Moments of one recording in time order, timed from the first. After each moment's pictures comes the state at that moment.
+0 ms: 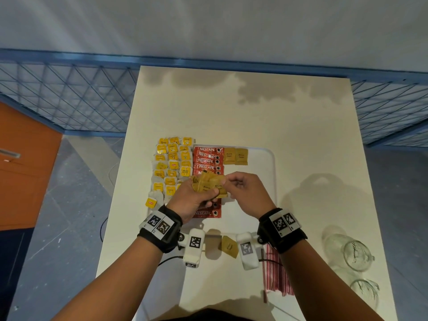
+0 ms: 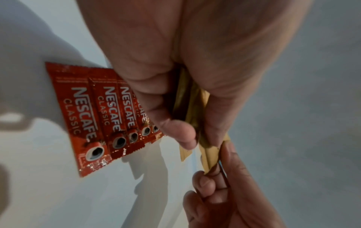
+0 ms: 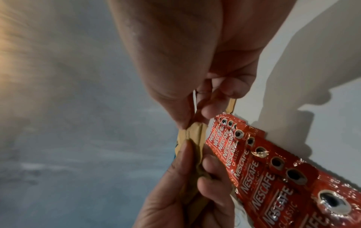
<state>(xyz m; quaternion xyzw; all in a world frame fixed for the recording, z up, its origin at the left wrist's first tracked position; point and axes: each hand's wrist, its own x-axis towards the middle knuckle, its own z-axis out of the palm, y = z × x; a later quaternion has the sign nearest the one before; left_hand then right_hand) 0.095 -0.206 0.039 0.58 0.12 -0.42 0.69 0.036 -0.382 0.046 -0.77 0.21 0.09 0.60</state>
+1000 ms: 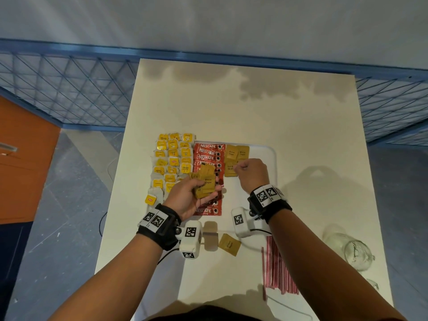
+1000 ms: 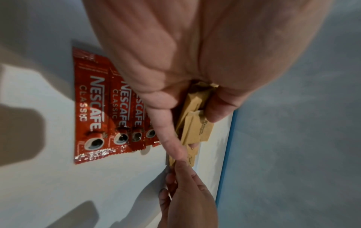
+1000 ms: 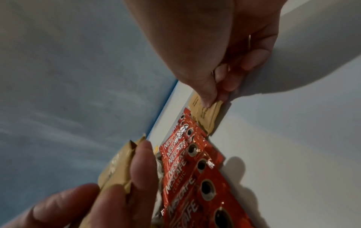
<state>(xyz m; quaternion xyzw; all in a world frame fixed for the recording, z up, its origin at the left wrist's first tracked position) 0.102 -0.197 0.019 0.40 0.22 -0.44 0.77 0.080 -0.406 0.000 -0.85 0.33 0.10 0.39</state>
